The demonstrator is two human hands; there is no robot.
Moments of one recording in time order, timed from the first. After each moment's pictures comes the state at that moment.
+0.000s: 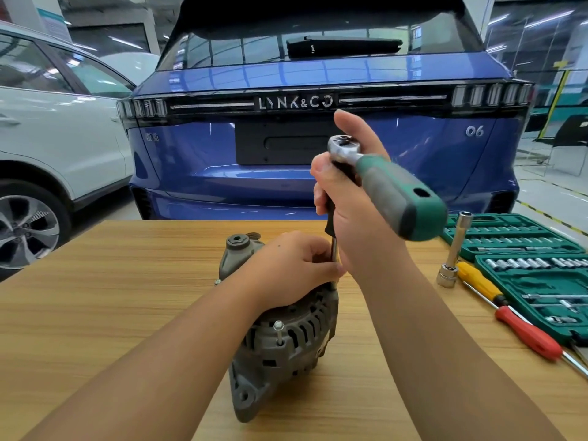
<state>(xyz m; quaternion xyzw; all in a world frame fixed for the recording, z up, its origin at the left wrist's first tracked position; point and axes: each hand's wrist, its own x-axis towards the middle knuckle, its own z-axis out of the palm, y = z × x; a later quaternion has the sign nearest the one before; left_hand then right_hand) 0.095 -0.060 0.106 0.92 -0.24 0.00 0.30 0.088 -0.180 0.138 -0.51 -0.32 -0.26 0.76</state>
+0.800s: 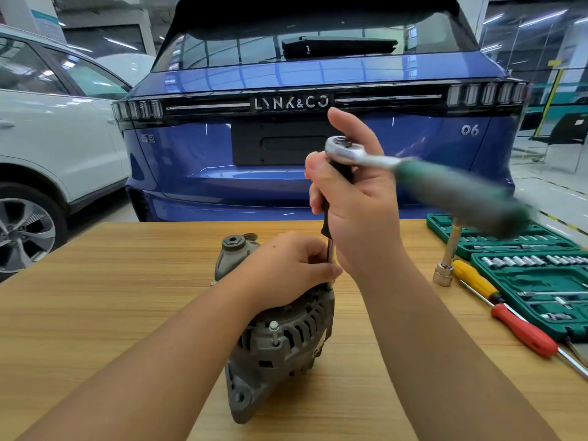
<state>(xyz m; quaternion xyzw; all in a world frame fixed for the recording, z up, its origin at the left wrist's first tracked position) 0.098 -0.058 0.104 0.92 -0.25 0.01 0.31 0.086 -0.180 0.143 -0.52 -0.32 -0.25 0.75</state>
